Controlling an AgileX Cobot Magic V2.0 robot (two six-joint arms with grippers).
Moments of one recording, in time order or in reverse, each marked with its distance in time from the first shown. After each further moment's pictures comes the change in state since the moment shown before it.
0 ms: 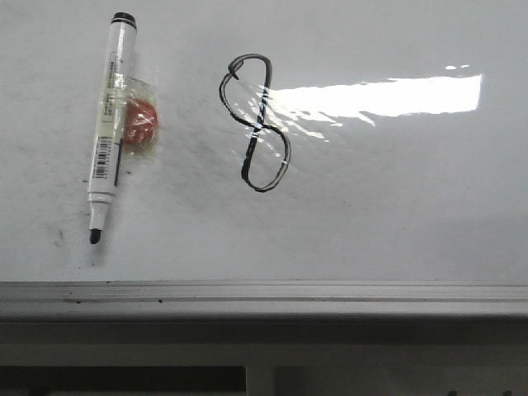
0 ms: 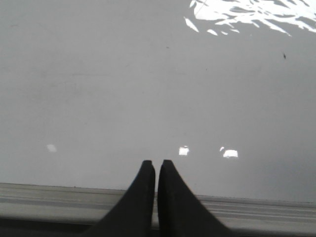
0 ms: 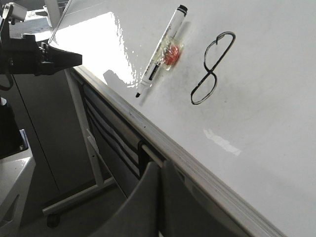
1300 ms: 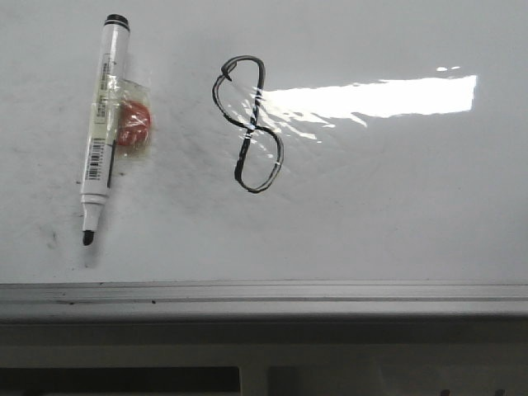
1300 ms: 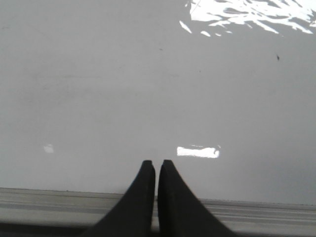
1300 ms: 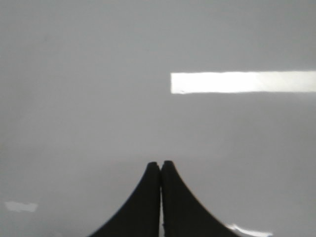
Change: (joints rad) left arm 0.000 0.000 0.000 0.000 0.000 0.000; right arm -0.790 -0.031 0.129 -0.094 -0.260 0.046
